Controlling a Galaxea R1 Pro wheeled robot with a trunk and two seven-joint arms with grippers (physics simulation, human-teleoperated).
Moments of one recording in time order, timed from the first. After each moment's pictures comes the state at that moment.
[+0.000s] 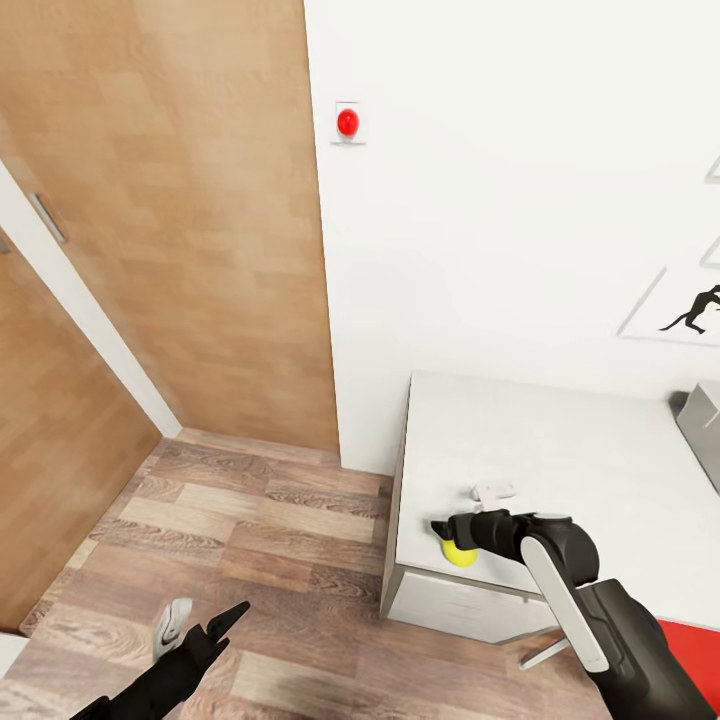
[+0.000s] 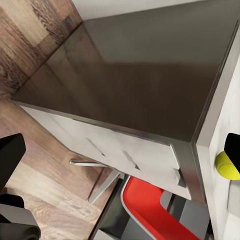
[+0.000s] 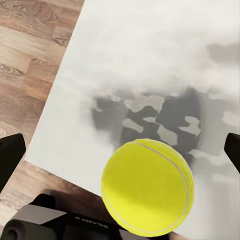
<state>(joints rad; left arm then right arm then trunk) 0.04 0.26 -0.06 -1.30 1.22 0.49 -0.27 -0.40 -0.17 0.22 -1.60 -0.41 1.04 -0.06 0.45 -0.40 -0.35</state>
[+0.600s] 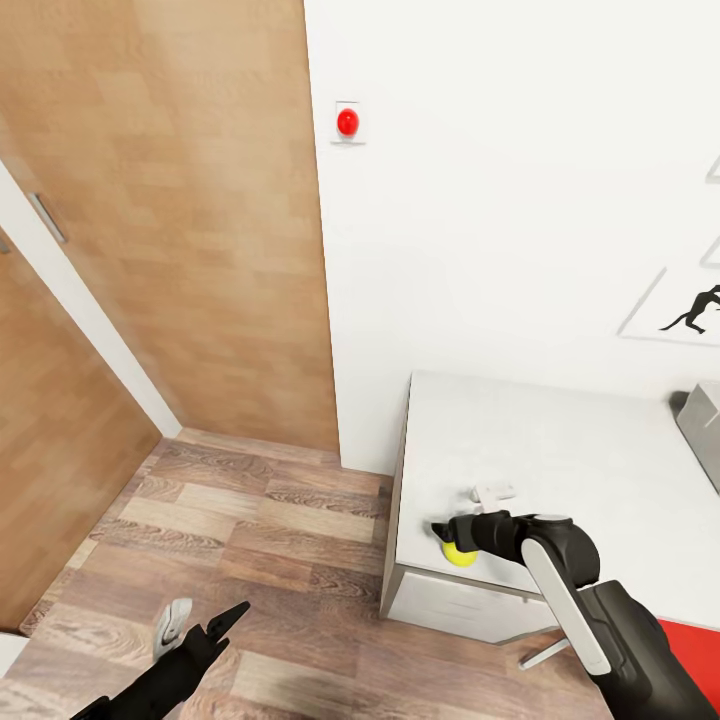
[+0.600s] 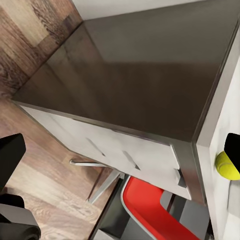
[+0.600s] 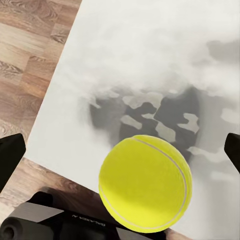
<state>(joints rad) 0.04 0.26 -0.06 -1.30 1.22 0.49 -0.27 -0.40 -0.18 0.23 -1.60 -0.41 1.04 -0.06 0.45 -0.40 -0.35</state>
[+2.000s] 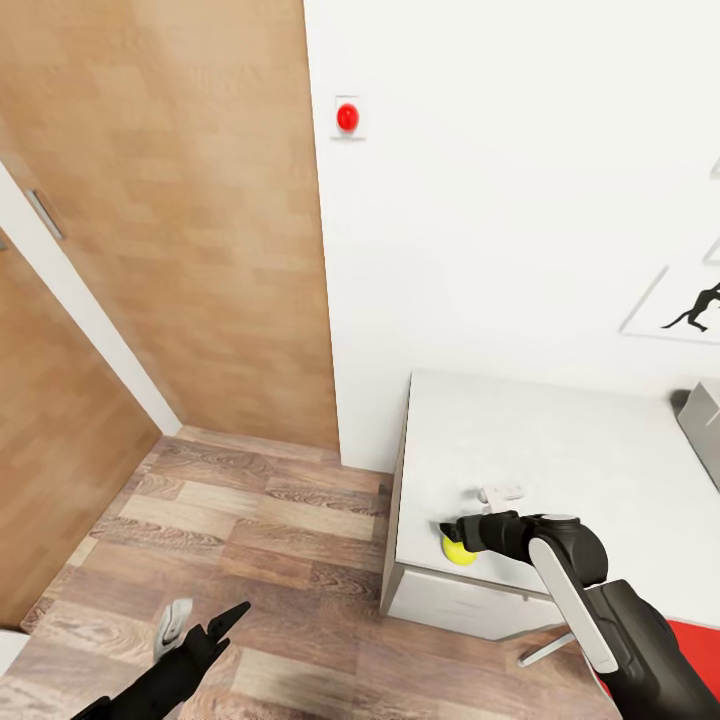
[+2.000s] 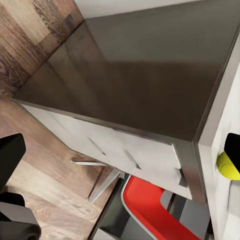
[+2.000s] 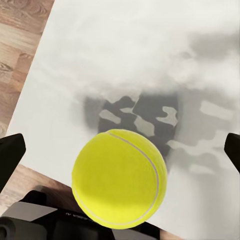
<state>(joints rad) 0.04 0.26 -0.06 -1.30 1.22 0.49 -0.27 -0.40 -0.20 0.21 -1.59 -0.41 1.04 -0.06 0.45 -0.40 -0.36</state>
